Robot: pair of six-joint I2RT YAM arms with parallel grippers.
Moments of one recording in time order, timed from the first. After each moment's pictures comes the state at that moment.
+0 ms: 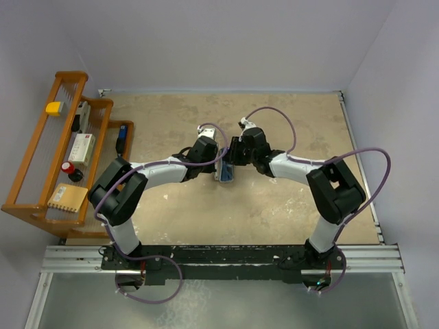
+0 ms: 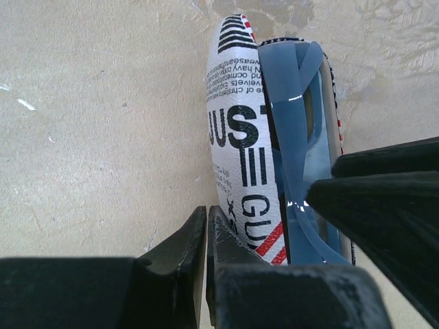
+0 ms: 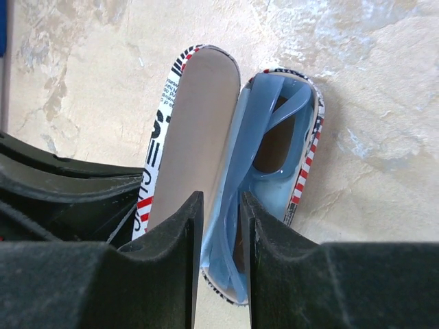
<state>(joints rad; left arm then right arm) -0.68 1.77 1.01 -0.02 -0.23 -0.48 0.57 1.77 0.99 0.16 -0.11 0.57</state>
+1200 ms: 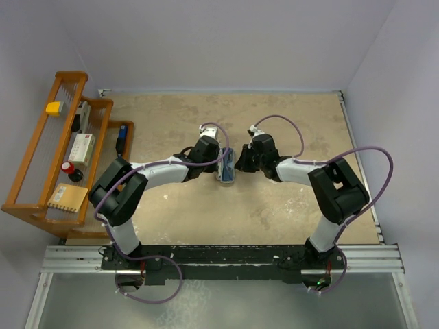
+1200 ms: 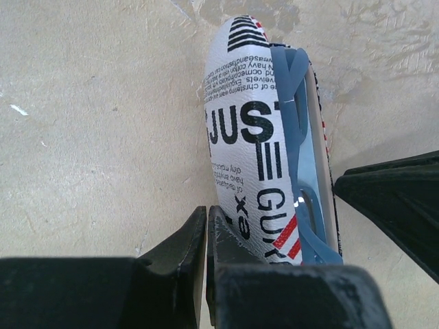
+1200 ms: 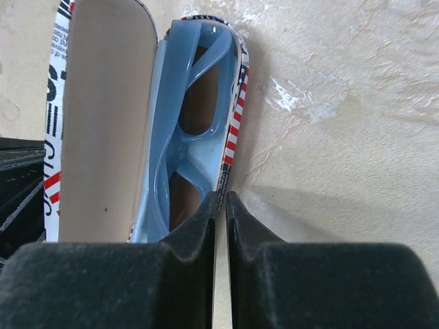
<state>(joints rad) -0.70 1.77 1.02 -0.02 -0.24 -0.48 0.50 1.73 0.86 0.18 -0.13 0.53</state>
